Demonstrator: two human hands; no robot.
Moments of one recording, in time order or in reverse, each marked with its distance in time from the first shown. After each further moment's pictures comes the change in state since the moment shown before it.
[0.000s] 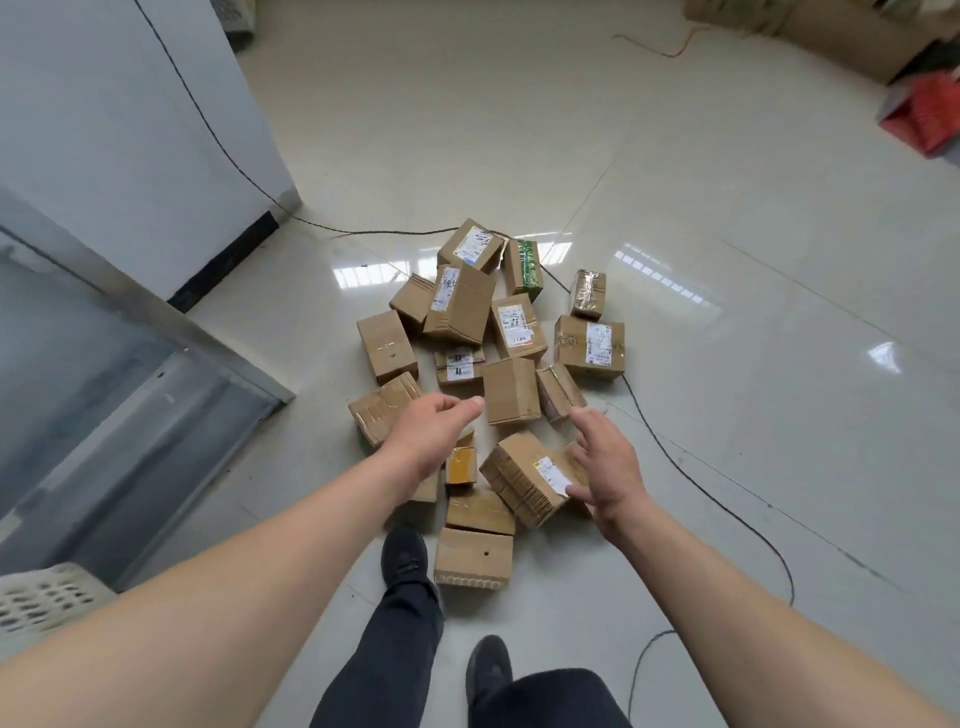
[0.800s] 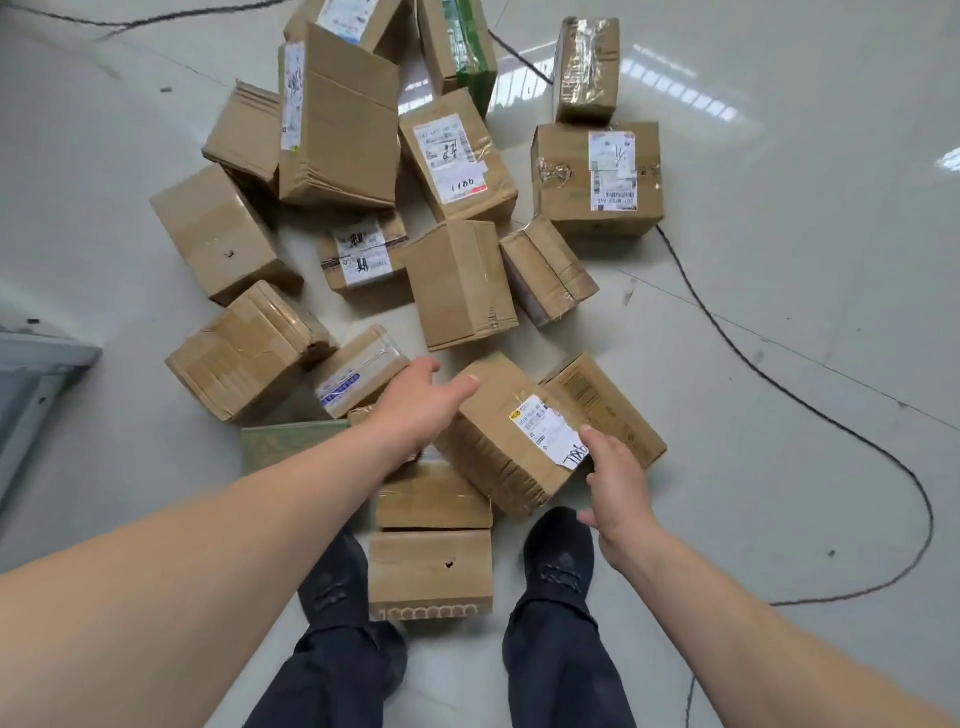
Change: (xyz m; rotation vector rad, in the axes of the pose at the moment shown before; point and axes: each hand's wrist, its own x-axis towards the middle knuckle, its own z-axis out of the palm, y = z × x) left_hand 0.350 -0.175 0.213 0.360 -0.093 -0.169; right_hand 0.332 0.282 -0.046 0.033 0.164 0.380
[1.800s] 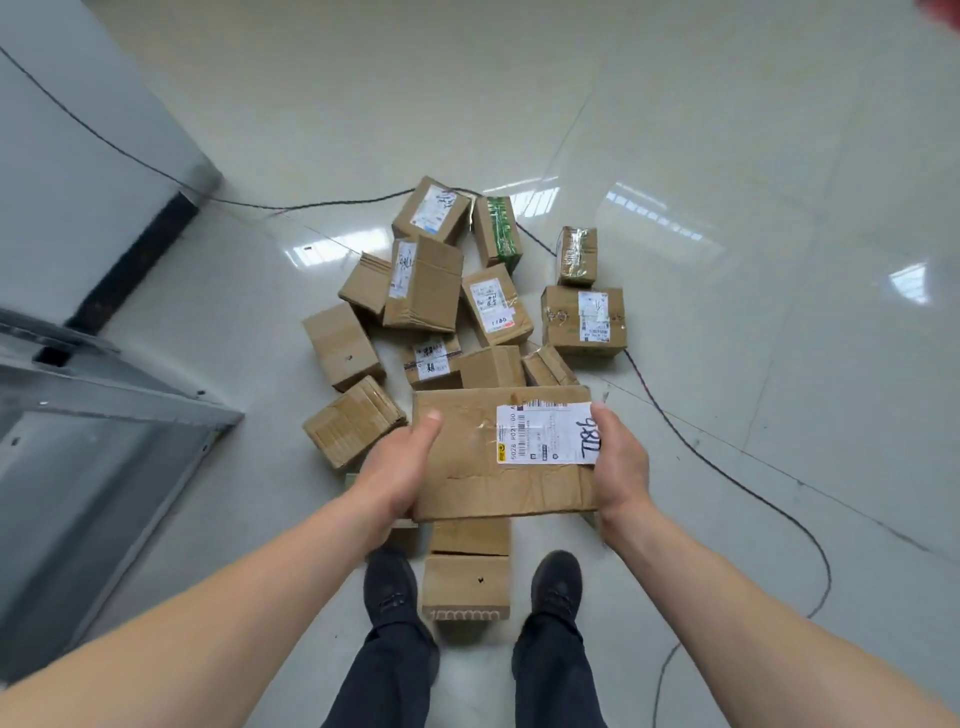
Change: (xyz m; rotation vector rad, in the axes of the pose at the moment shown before) left_hand -0.244 0.049 -0.176 -0.411 0.045 -0.080; right_hand -0.265 -0.168 0.001 0.129 -0.003 -0.299
